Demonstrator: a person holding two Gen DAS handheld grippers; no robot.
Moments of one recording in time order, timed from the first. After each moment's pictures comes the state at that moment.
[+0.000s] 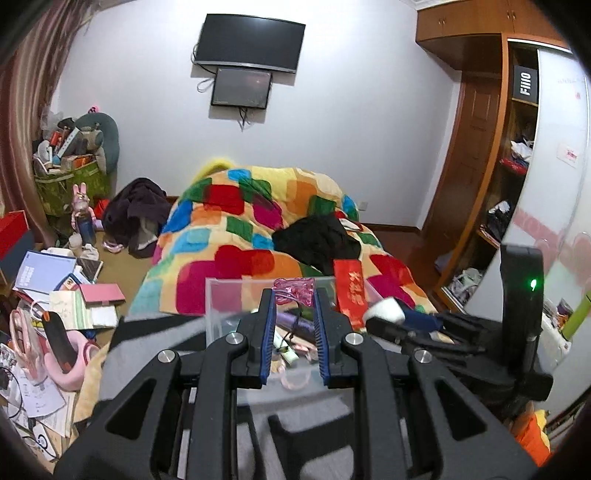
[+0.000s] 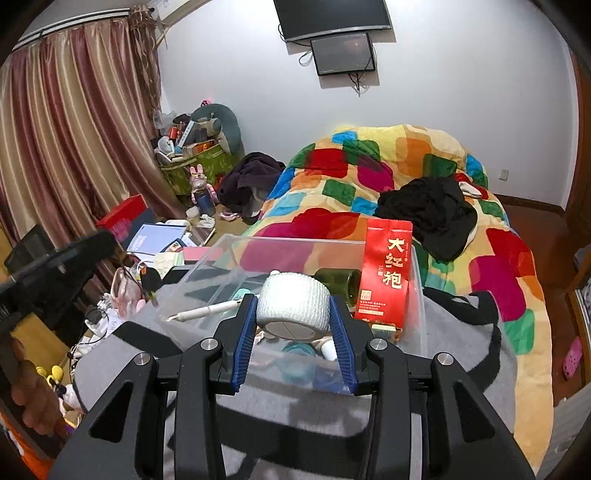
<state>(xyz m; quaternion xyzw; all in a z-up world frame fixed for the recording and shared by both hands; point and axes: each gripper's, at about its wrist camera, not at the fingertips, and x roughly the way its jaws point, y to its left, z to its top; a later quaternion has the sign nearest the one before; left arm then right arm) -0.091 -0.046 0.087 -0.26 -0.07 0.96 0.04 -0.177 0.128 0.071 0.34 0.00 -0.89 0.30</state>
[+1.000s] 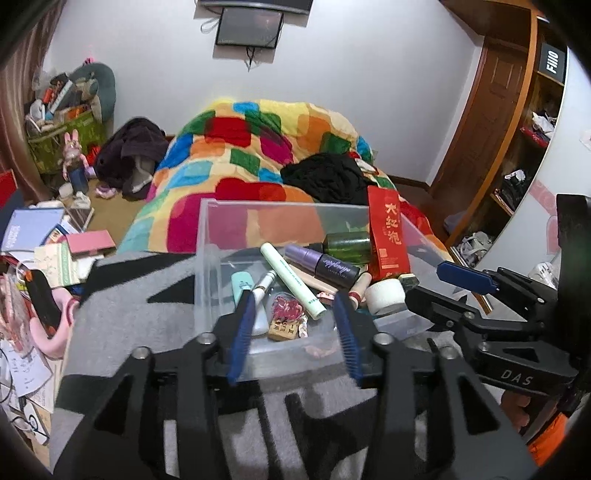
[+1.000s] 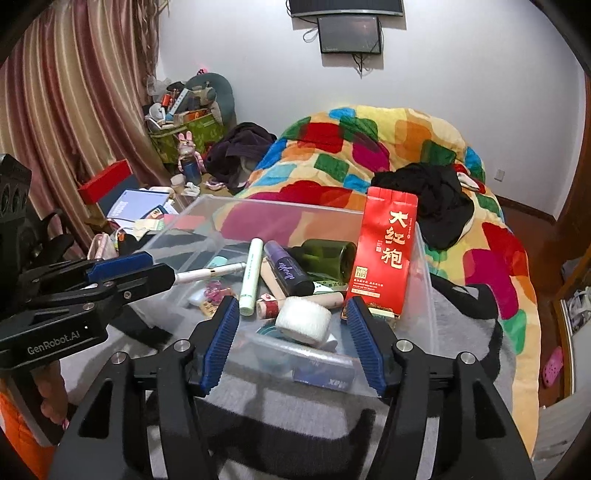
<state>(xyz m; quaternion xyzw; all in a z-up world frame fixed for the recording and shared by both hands) -0.127 -0.052 0.009 -0.36 -0.08 0.93 0.04 -0.177 0.121 0.045 0.36 0.06 -0.89 0.28</state>
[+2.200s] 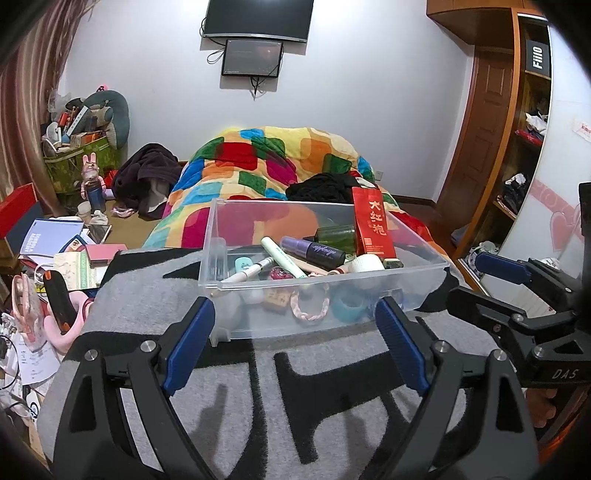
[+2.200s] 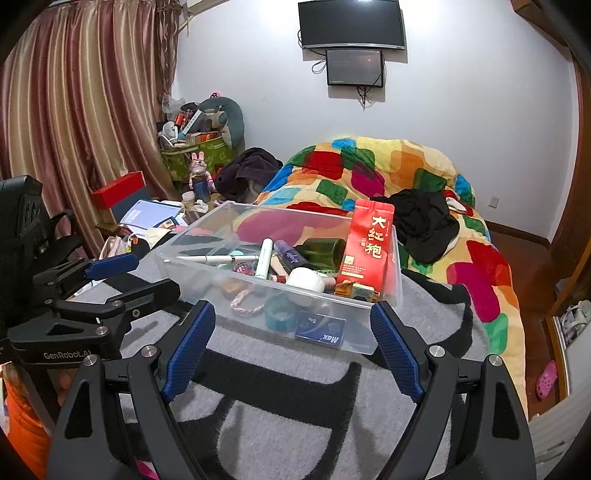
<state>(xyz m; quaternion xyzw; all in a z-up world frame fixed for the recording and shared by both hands) -0.067 -0.029 0.003 -0.30 -0.06 0.95 0.01 -0.112 0.153 0.056 0.30 0.06 -0.91 0.29</state>
